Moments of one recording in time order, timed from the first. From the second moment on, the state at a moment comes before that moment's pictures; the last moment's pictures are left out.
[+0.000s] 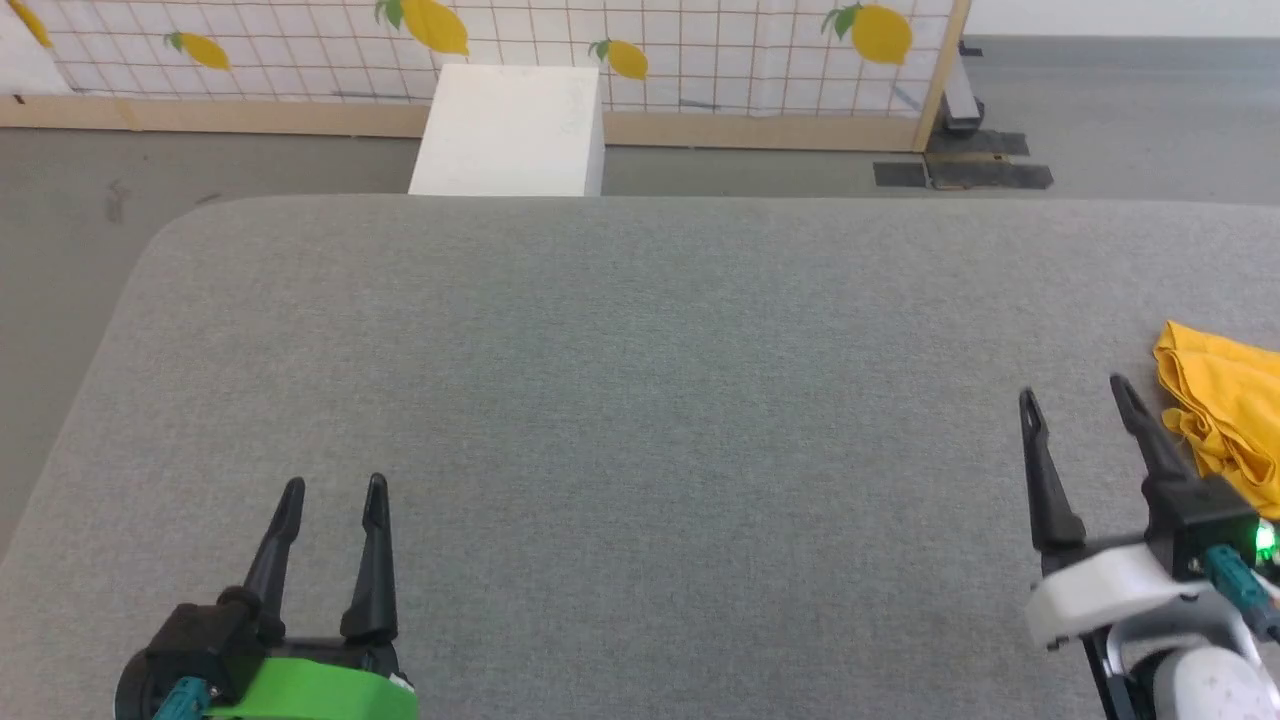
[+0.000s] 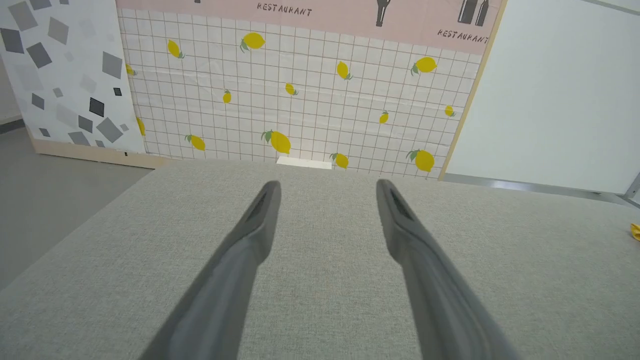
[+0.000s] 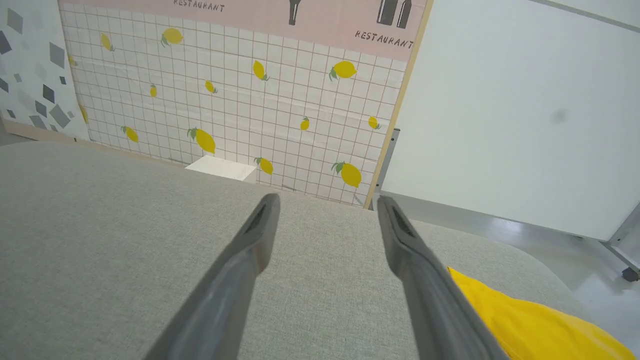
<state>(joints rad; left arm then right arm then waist) 0.12 0.19 -0.08 -0.10 -0.32 -0.02 -0.26 -0.04 -0.05 -0.10 -0.02 -0.12 0.13 -0.11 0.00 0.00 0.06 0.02</state>
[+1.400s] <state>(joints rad) 0.14 0.14 -0.07 -0.03 -0.26 -0.06 -0.22 0.03 -0.05 -0.10 0.08 -0.05 0.13 -0.17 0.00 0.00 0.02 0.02</state>
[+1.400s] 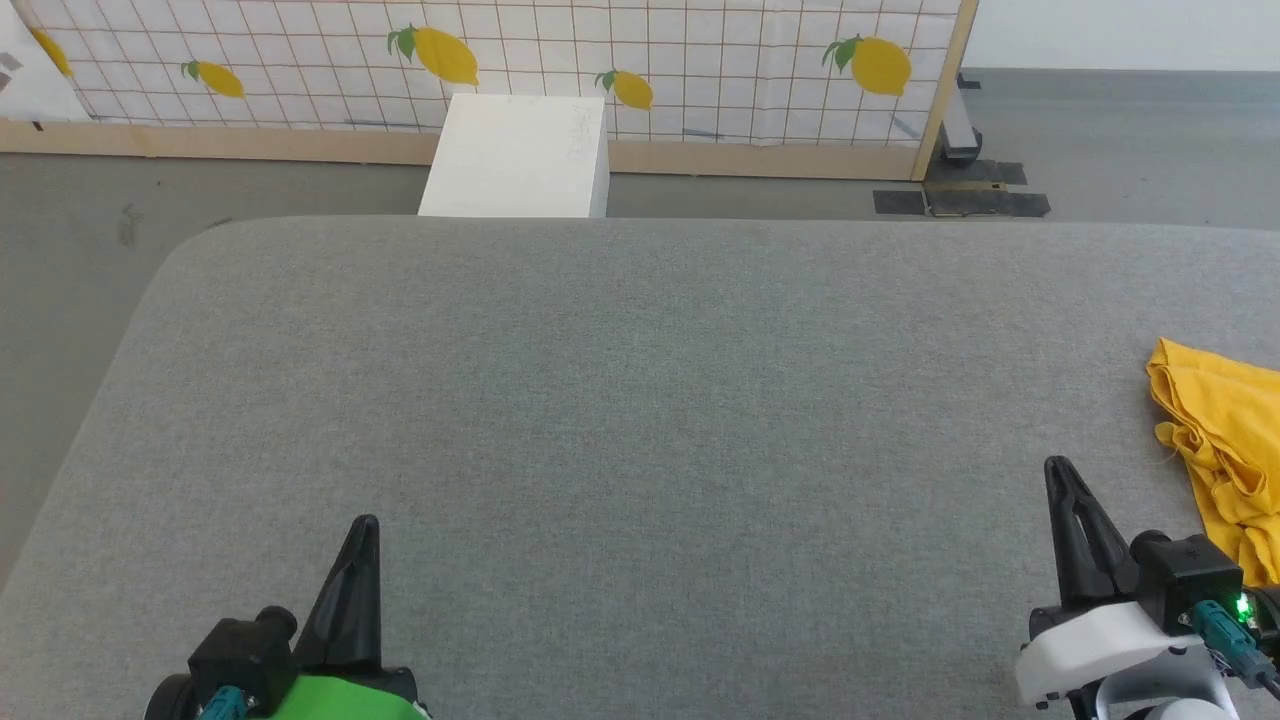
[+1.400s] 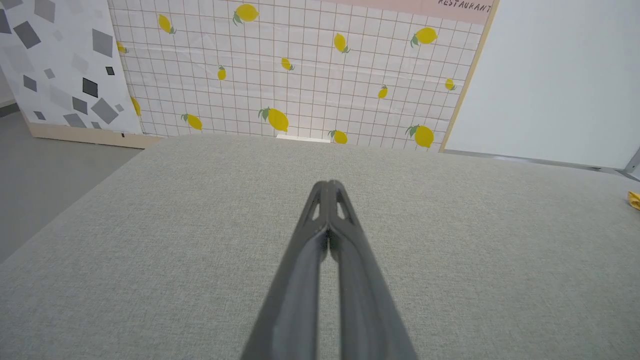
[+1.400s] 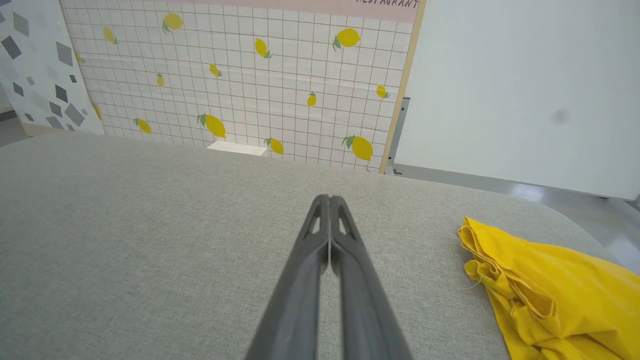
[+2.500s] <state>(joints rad) 0.10 0.12 -0.05 -0.02 -0.19 -0.04 -0.15 0.03 -0.05 -0.07 0.06 -0.04 0.13 -0.12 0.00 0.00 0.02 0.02</state>
